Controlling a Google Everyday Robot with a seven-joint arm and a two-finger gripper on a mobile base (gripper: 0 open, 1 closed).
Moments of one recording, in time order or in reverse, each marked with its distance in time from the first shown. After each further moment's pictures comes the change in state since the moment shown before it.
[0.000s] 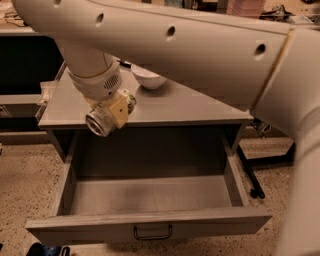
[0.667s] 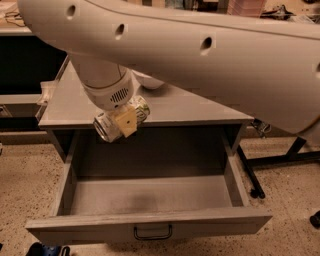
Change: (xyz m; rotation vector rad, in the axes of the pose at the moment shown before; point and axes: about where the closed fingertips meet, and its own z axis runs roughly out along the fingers) arm -0.002 0.040 -0.009 0.030 0.042 0.268
